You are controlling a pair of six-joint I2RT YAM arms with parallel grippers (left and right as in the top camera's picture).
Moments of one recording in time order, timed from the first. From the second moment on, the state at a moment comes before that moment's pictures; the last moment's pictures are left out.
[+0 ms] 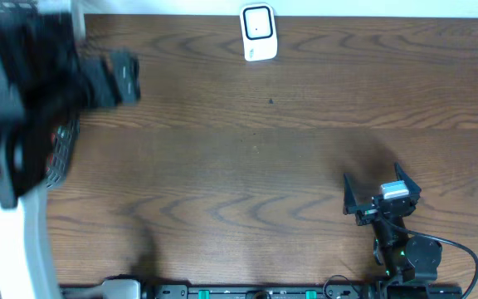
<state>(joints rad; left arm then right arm) -0.02 1.46 2.15 -1.35 0.13 -0.14 -0.02 0.01 0.01 -0.05 -0.20 -0.15</state>
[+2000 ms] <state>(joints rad) 0.51 2.36 2.22 -1.23 -0.11 -0.65 -0.02 0.01 0.01 -0.05 -0.20 -0.15</state>
